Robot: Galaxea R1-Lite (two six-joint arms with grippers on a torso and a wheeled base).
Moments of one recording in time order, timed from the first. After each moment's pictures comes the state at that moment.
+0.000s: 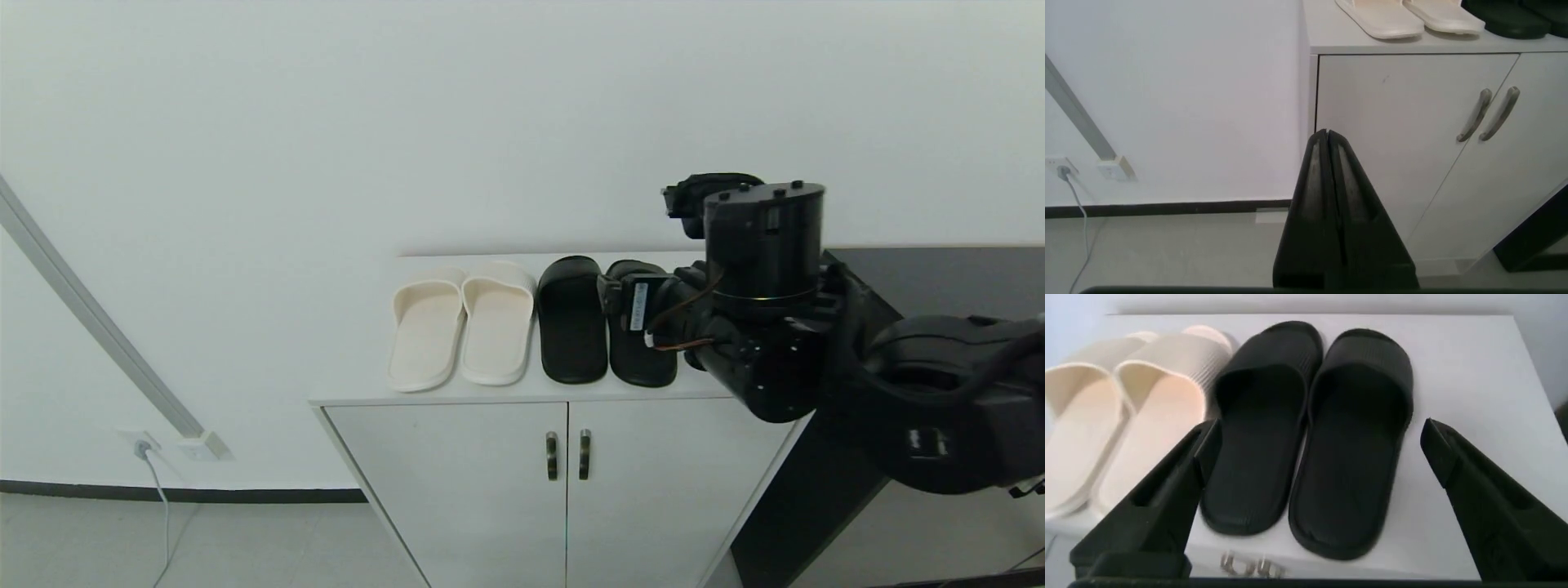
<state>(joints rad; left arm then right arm) 0.00 0.00 0.00 0.00 0.01 0.00 0.83 1.82 -1.22 -0.44 -0.65 0.21</state>
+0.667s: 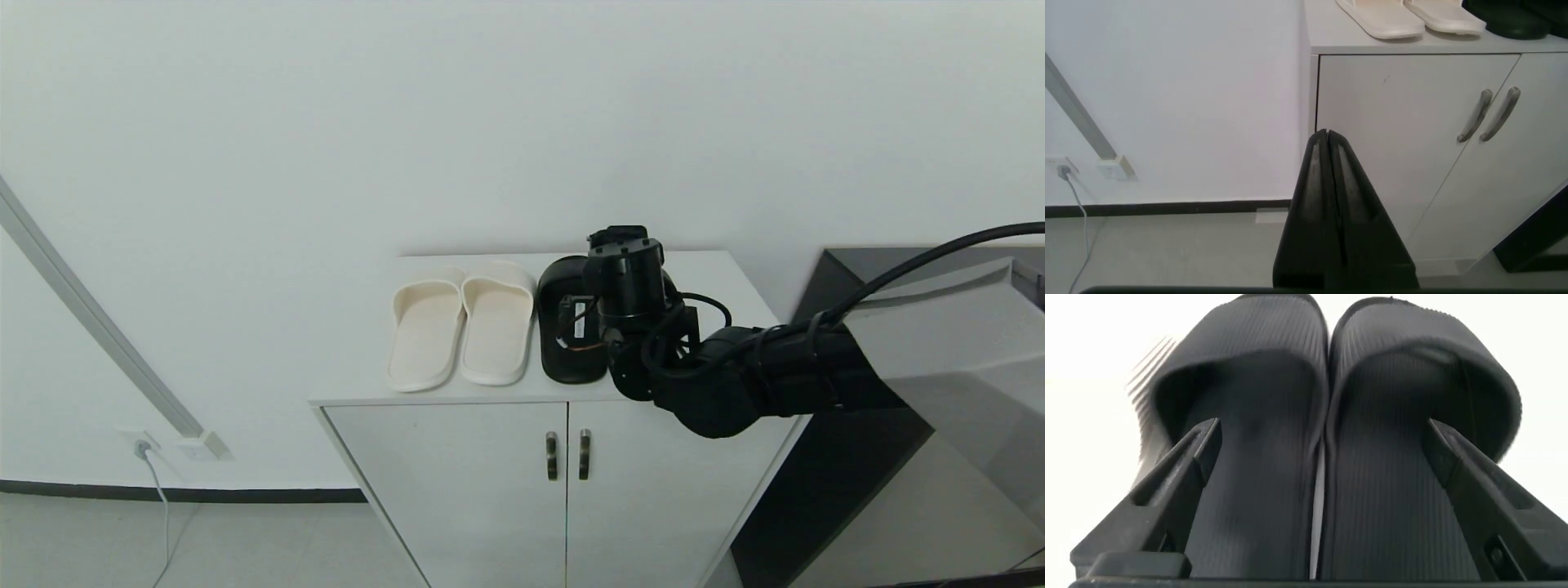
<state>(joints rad) 0.00 0.00 0.00 0.00 0.02 0.00 0.77 2.19 -1.55 -0.43 -0.71 0.21</state>
